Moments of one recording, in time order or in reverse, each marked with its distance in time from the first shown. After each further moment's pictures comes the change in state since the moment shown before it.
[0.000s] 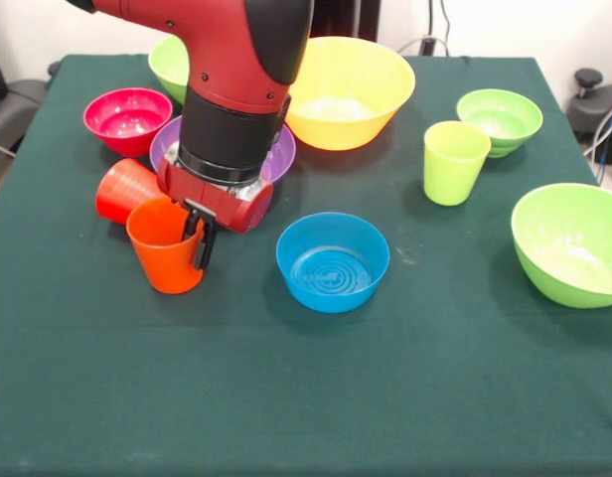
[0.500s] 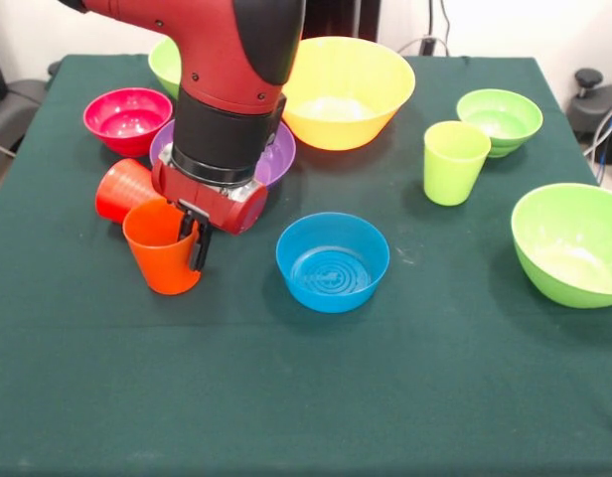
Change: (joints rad) arm -0.011 0.002 0.000 0.000 0.028 0.000 0.000
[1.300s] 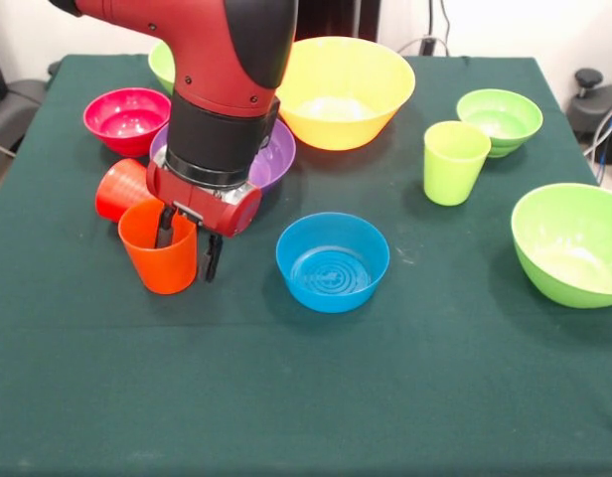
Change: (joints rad) arm -0.008 0.008 0.000 0.000 0.001 -0.017 0.000
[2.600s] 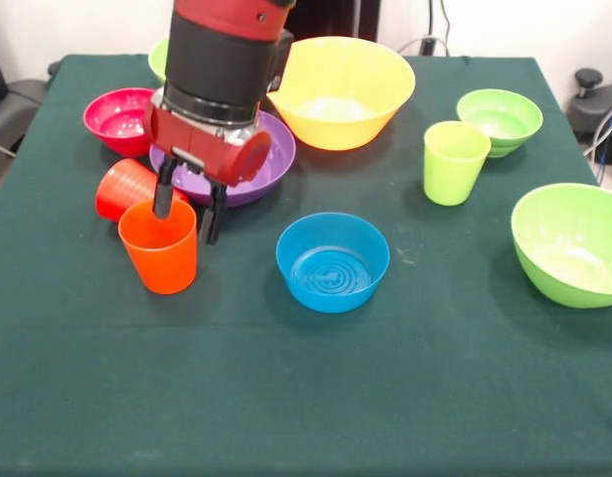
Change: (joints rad) arm 0.019 -0.155 -0.005 0.089 0.059 0.000 0.000
